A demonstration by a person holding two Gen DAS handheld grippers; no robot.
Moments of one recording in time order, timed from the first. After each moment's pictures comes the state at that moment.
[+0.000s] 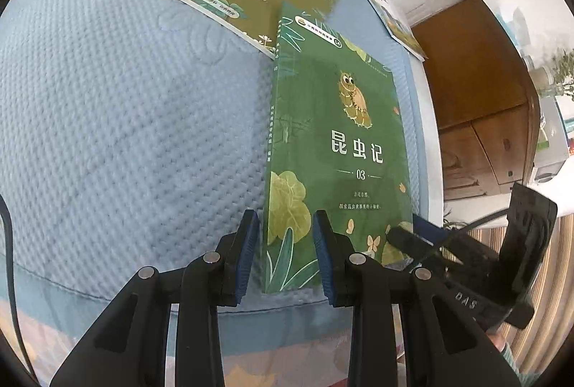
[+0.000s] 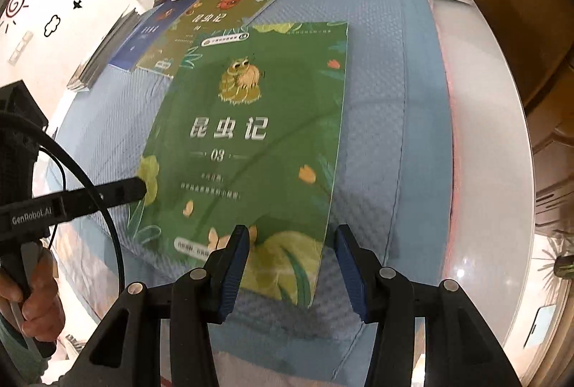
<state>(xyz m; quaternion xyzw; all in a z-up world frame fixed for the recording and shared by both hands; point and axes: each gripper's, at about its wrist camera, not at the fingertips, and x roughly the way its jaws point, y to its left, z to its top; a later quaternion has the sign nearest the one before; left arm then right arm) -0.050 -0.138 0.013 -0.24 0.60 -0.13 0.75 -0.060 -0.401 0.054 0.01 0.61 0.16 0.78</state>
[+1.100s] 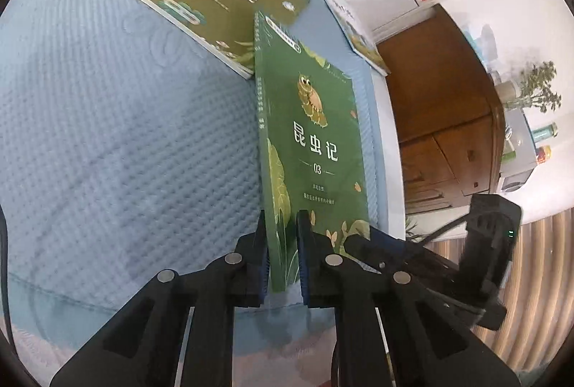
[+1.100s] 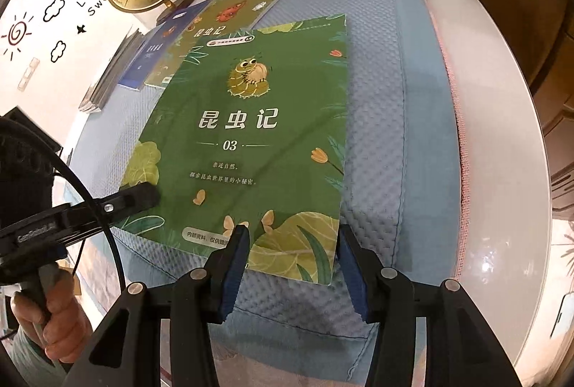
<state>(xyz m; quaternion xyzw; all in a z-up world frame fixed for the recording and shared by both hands) -0.051 -0.158 0.010 -0.29 0.55 -0.17 0.76 -0.068 -0.410 0.053 0.07 0.59 0.17 0.78</state>
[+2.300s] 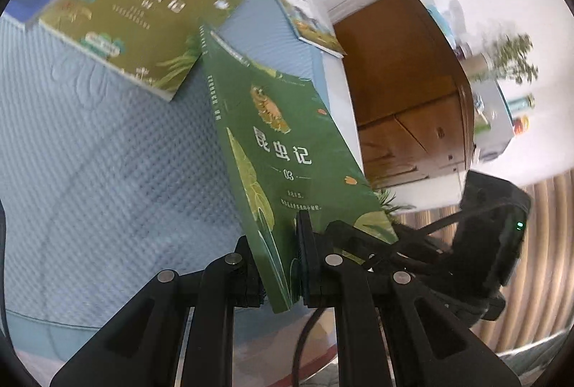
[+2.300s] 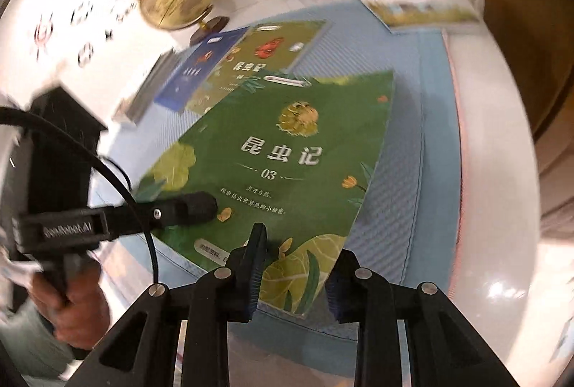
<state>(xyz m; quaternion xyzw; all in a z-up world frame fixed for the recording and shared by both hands) -0.037 -0.178 0.051 -0.27 0.56 -0.25 0.74 -0.075 -0.394 0.101 0.06 0.55 0.22 0.80</state>
